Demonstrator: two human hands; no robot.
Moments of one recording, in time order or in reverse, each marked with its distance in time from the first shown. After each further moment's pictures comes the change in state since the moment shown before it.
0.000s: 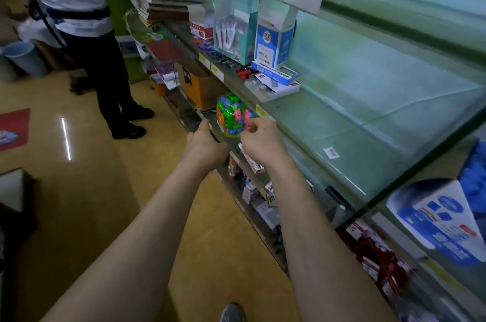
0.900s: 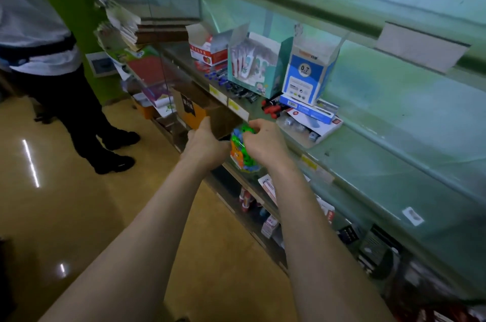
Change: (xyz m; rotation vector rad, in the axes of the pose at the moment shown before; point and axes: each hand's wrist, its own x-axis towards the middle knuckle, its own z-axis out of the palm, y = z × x) left_hand 0.221 0.013 -0.102 0.025 -0.154 0.087; right_hand 0.177 -0.108 0.090 0.027 0.126 0.103
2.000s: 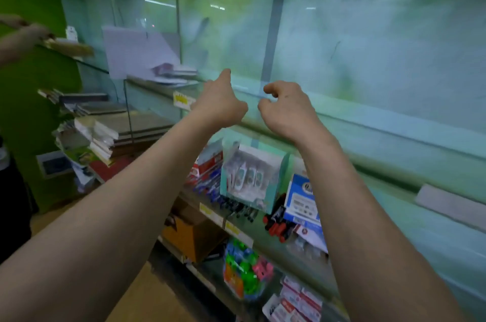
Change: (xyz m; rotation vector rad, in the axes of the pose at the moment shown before) left_hand 0.166 0.230 -0.138 0.156 0.223 0.686; right_hand 0.147 -0.197 -0.096 -0.315 0.458 -0.343
